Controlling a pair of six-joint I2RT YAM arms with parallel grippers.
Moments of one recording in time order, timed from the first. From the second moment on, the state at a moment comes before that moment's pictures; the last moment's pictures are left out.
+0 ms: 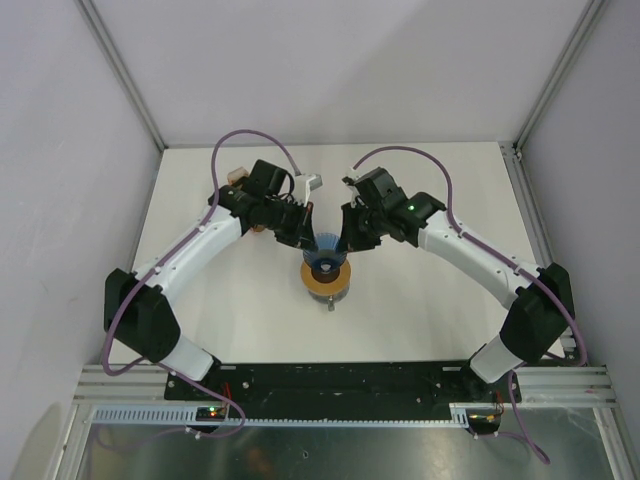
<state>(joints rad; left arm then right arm) -0.51 1.53 1.35 -0.80 0.53 -0.13 0.72 1.57 1.42 -0.71 -0.23 0.52</state>
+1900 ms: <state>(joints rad) -0.47 1.52 1.31 -0.75 0.64 -0.13 0.71 1.58 1.42 -0.70 -0.29 0.53</state>
